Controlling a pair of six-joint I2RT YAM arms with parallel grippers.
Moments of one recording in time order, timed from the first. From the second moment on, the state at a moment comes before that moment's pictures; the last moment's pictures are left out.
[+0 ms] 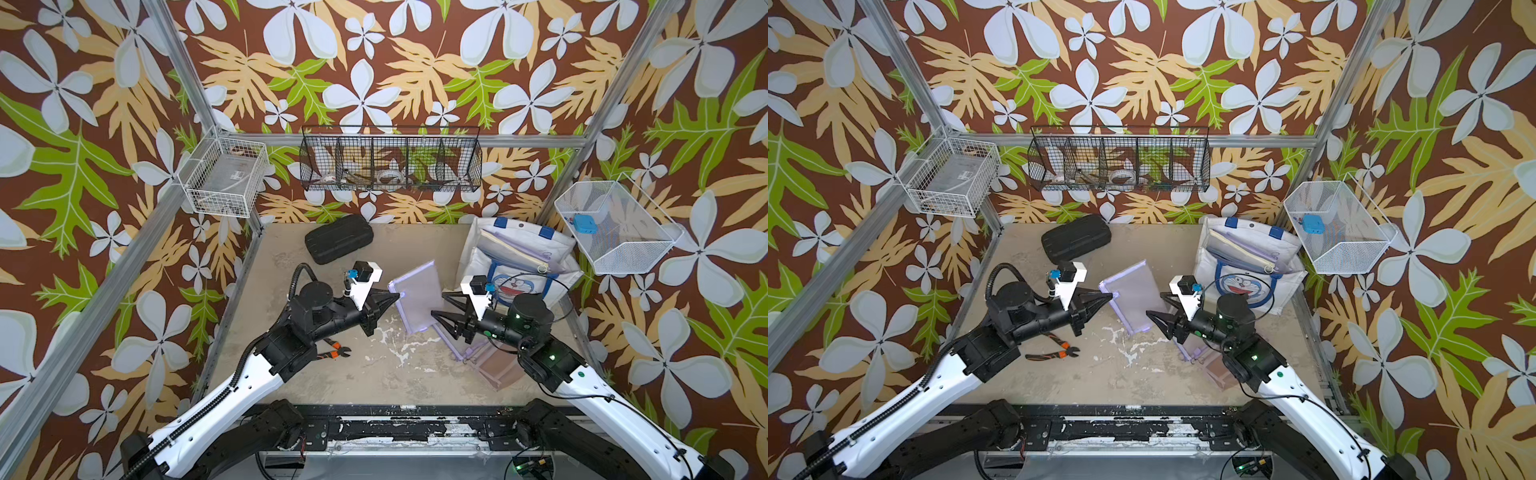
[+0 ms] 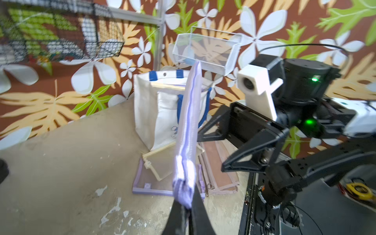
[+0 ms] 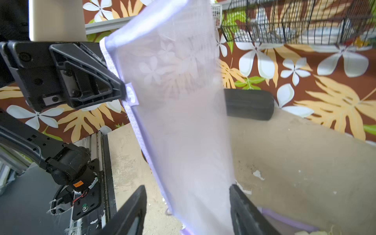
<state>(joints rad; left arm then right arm) -0.71 0.88 0.86 -0.08 0.38 -0.14 0.56 0.79 0.66 0.01 -0.48 0.07</state>
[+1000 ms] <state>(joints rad) -0.71 0.83 0.76 0.09 0.48 -0.15 0.56 0.69 0.81 -0.14 -0.50 -0.14</state>
